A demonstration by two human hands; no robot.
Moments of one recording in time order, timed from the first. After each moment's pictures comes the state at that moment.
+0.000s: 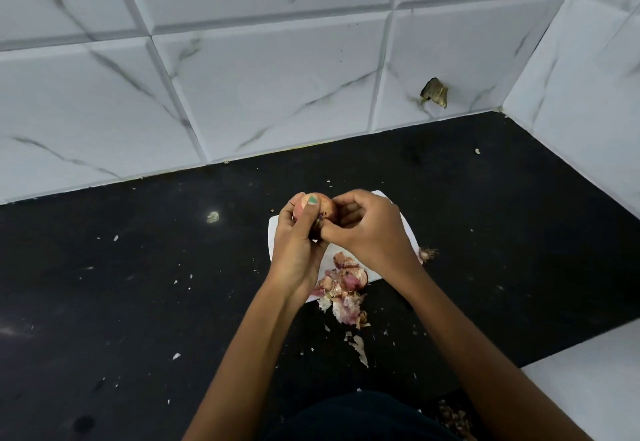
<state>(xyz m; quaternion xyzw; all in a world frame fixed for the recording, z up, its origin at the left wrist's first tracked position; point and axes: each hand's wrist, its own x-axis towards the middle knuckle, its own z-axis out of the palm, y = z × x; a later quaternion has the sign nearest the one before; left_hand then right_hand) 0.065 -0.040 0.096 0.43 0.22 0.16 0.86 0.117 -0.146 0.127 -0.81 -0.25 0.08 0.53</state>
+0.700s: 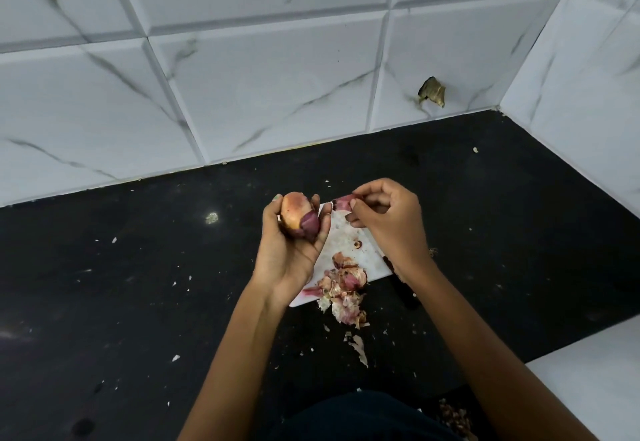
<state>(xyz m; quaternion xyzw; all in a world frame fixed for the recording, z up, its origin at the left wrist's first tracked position) 0.057 -0.032 0.108 0.17 0.23 0.10 0.95 0.137 -0.158 0.117 -0.75 -0.17 0.06 0.63</state>
